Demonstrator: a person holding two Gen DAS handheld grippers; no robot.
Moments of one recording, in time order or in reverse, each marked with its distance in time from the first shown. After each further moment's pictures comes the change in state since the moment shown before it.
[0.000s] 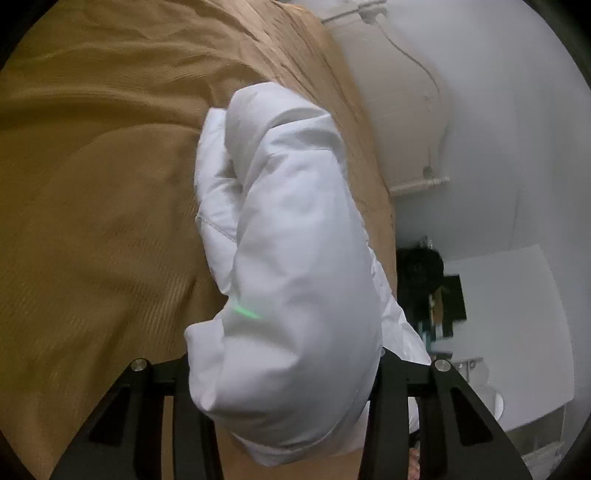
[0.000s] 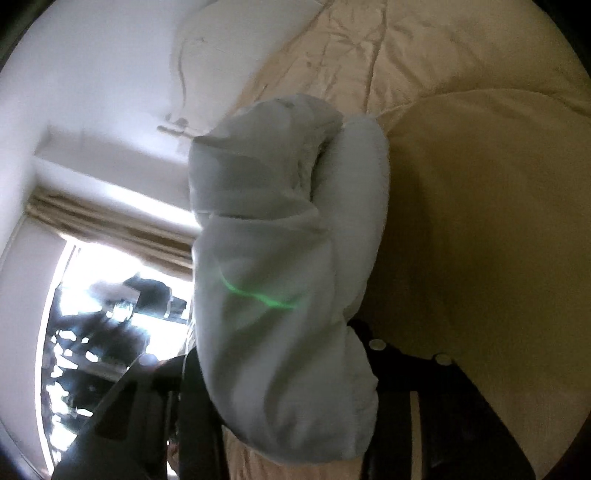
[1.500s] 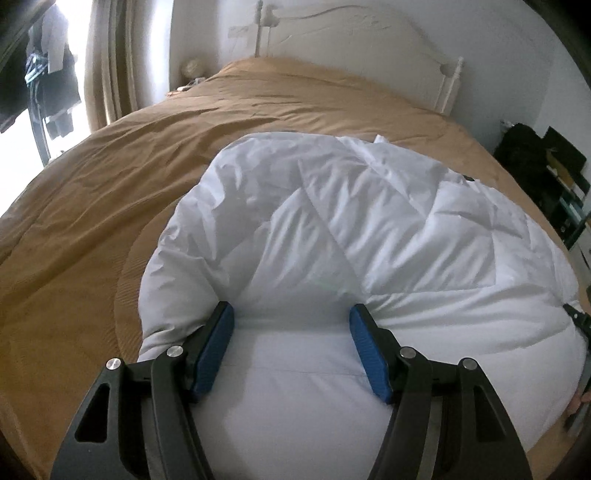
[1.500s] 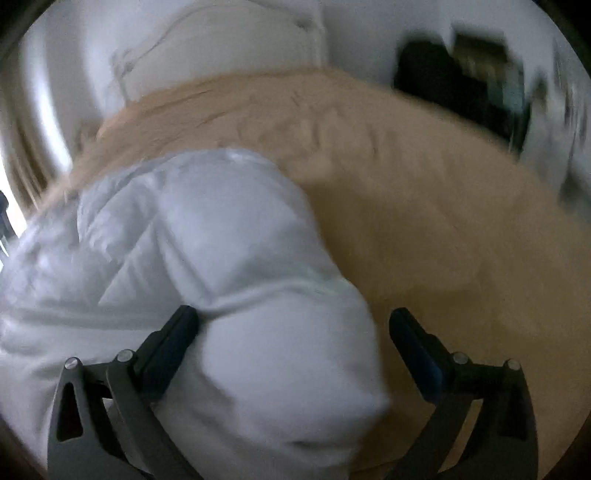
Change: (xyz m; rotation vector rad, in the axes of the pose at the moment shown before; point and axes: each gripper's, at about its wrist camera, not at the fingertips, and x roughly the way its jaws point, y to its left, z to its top) left arm 0.066 -0.053 -0.039 0.668 -0.174 0.605; right arm 0.019 -0.036 -0.028 -0.412 -0.220 -0.669
